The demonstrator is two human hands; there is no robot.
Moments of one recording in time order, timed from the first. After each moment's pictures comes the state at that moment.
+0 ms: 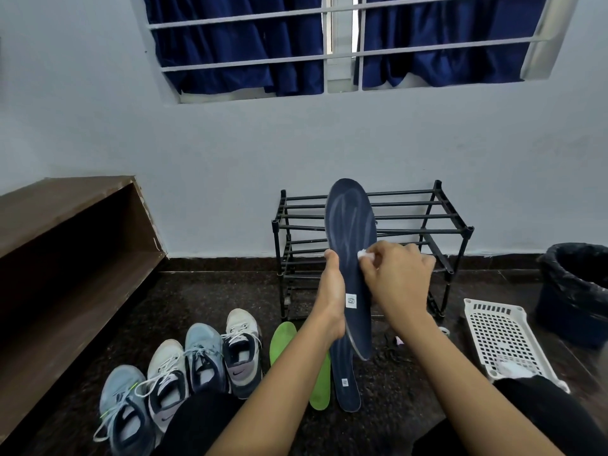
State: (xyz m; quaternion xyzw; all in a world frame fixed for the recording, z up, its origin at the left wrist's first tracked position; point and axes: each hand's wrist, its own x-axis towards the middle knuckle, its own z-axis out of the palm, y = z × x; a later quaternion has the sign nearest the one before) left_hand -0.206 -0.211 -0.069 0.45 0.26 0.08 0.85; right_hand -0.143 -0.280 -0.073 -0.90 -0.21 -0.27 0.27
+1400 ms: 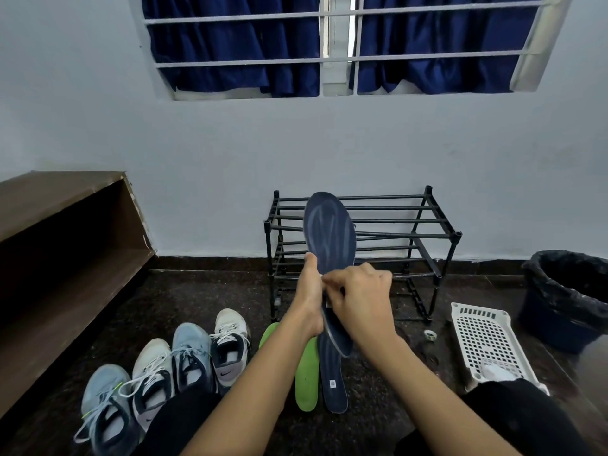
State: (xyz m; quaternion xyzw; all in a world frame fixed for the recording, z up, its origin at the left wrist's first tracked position) left_hand -0.212 -0.197 -0.066 0.48 0.31 0.09 0.82; right_hand -0.174 -0.270 -0.089 -0.85 -0.35 -0.28 0.27
